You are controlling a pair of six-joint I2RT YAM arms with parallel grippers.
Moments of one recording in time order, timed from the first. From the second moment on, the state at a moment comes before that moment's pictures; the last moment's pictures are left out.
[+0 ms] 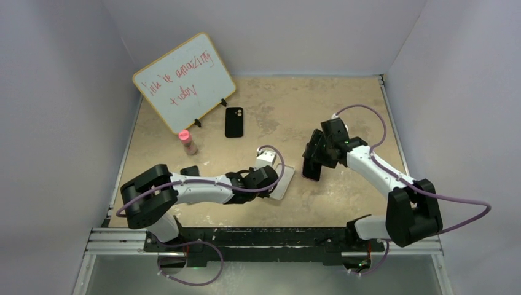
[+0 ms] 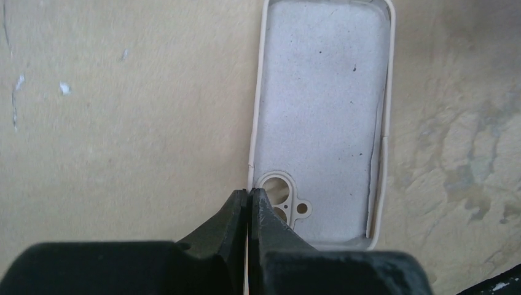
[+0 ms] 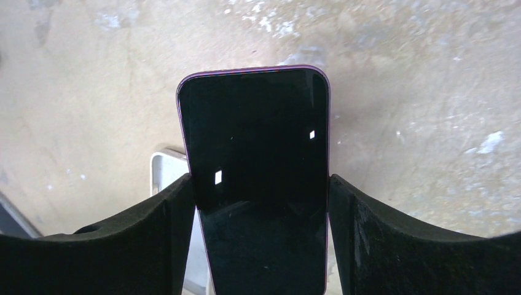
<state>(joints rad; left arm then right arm) -1.13 1.60 0.82 -0.12 -0.43 -0.69 0.33 1.35 0.84 -0.52 0.04 0.71</state>
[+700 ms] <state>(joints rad) -0.88 0.99 0.61 -0.05 -0.14 -0.80 0.66 1.28 0.76 -0.34 0.01 1.00</state>
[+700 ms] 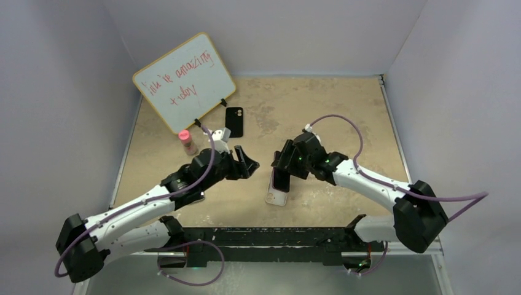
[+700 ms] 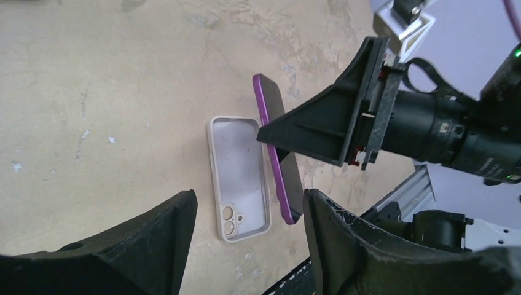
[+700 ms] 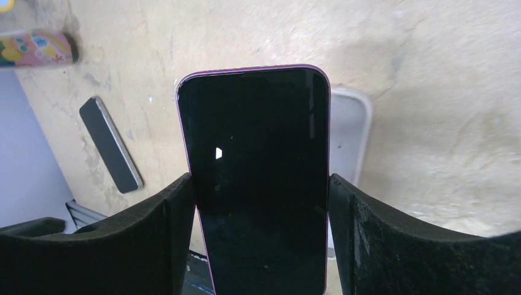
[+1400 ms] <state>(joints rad) -0.82 0.88 0.54 -0.22 -0.10 -0.77 0.87 1.47 0.75 -0.23 0.18 1.13</state>
